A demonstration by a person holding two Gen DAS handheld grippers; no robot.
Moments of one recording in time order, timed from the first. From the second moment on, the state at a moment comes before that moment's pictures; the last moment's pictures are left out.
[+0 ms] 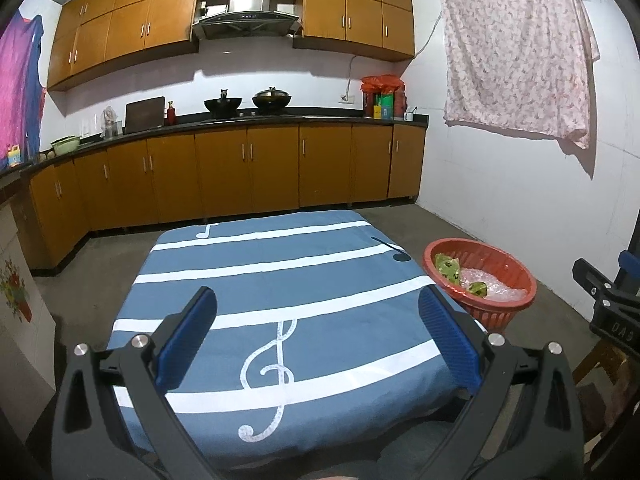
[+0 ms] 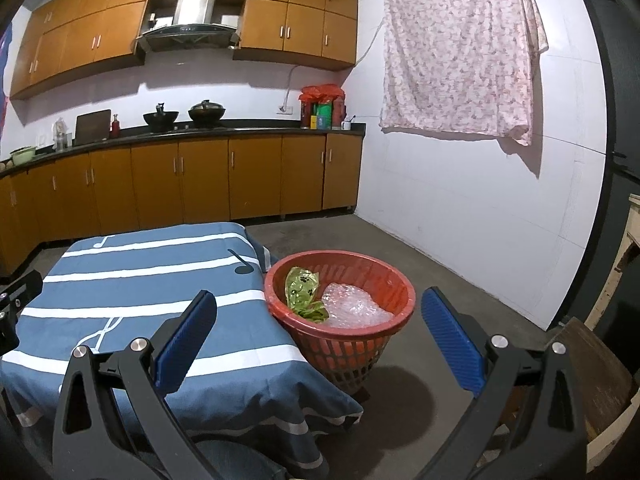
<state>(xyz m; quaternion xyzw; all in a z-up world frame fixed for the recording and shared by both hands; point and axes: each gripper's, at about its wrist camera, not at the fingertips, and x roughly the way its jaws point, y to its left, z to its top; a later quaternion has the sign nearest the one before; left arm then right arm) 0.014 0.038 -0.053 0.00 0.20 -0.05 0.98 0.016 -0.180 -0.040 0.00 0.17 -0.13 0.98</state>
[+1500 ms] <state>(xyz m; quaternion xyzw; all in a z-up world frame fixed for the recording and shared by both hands) 0.005 0.018 -0.049 0.01 0.19 -0.08 0.98 -0.003 -0.195 -0.045 0.02 0.18 -0.16 0.97</state>
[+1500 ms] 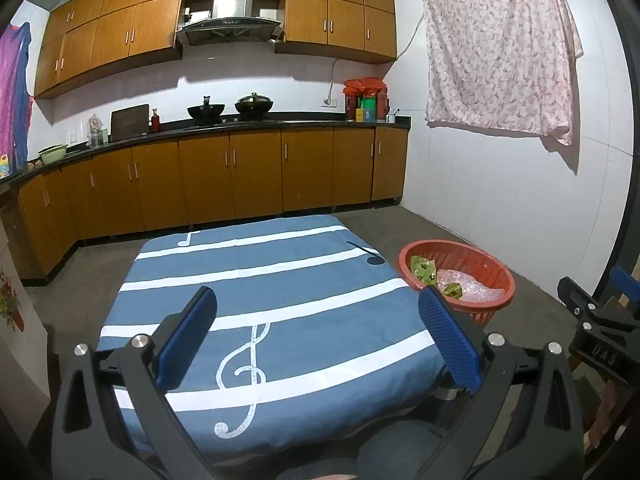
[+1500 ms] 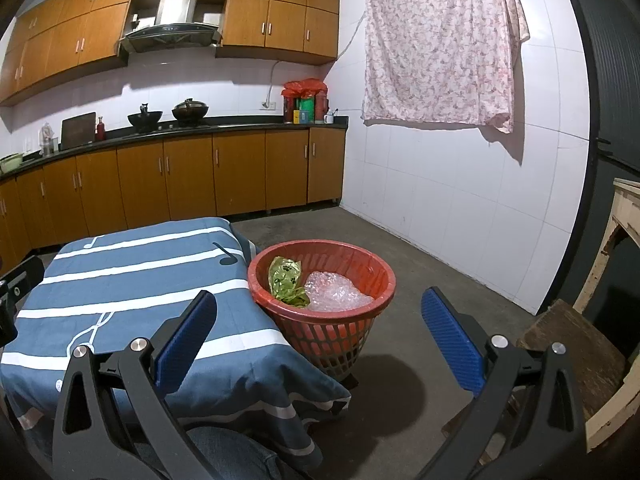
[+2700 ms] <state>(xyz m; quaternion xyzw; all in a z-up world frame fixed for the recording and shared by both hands) 0.004 0.022 -0.051 0.01 0.20 -0.07 0.98 -0.004 -0.195 -0.044 0.02 0.18 -0.16 0.97</state>
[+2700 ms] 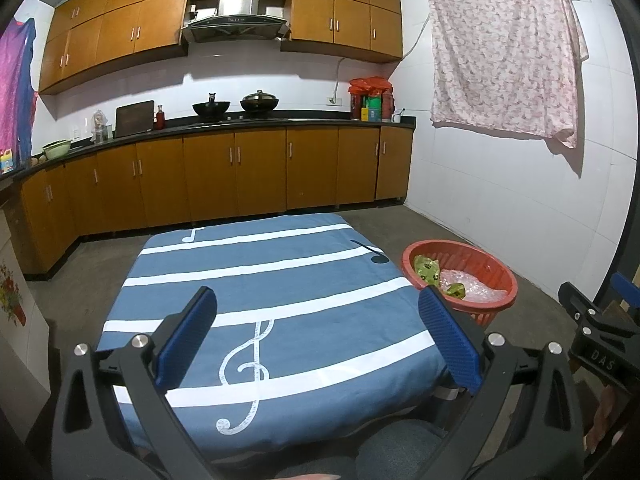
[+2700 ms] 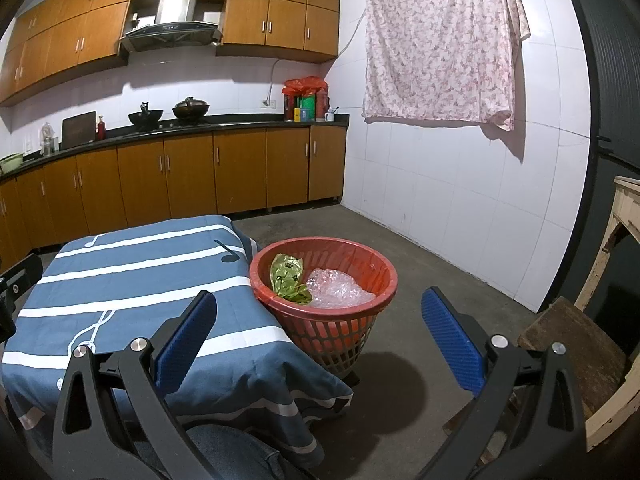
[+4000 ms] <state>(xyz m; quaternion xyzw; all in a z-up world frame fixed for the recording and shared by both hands) 0.004 0.024 -0.050 0.00 0.20 -0.07 0.98 -0.006 -0.196 -0.044 0.02 0.18 -0.15 0.97</state>
